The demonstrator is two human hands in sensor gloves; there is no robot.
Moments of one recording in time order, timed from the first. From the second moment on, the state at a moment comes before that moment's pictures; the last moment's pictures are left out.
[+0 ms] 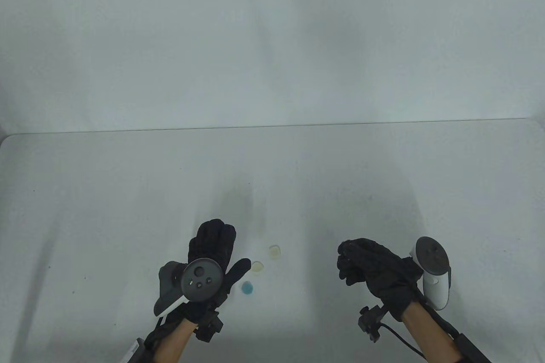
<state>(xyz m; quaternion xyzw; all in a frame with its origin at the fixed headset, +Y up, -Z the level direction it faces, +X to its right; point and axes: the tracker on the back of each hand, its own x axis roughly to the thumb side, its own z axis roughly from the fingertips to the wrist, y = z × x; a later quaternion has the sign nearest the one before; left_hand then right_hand) -0.177 -0.666 -0.314 0.06 -0.20 0.18 0.96 0.206 -0.702 -0.323 0.07 0.10 0.71 0.70</state>
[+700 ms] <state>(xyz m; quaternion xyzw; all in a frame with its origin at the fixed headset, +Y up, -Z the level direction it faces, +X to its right) -0.177 -0.666 -0.314 0.06 -0.20 0.17 0.96 0.206 -0.698 -0.317 0.03 0.06 0.72 0.69</state>
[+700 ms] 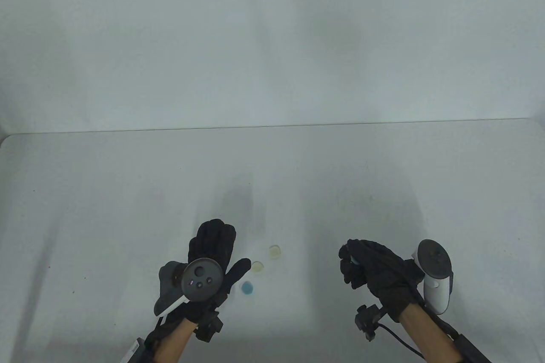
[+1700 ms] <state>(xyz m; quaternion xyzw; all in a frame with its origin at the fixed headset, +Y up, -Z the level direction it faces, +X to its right) -0.176 -0.667 -0.314 0.06 -0.20 0.17 0.96 0.206 -0.706 -0.323 0.07 0.13 0.67 0.73</state>
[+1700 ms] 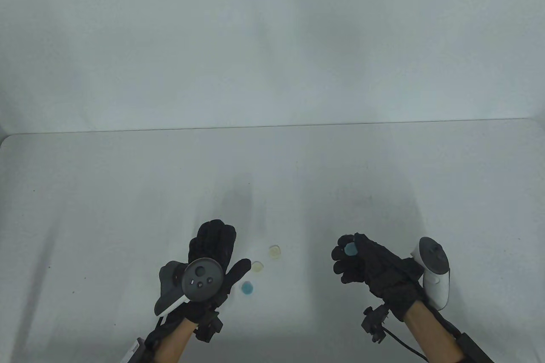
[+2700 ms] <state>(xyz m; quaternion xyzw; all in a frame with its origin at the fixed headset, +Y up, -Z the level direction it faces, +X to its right) -0.177 -0.666 -0.314 0.06 -0.20 0.17 0.96 0.209 -0.700 -0.323 0.05 0.09 0.69 0.71</state>
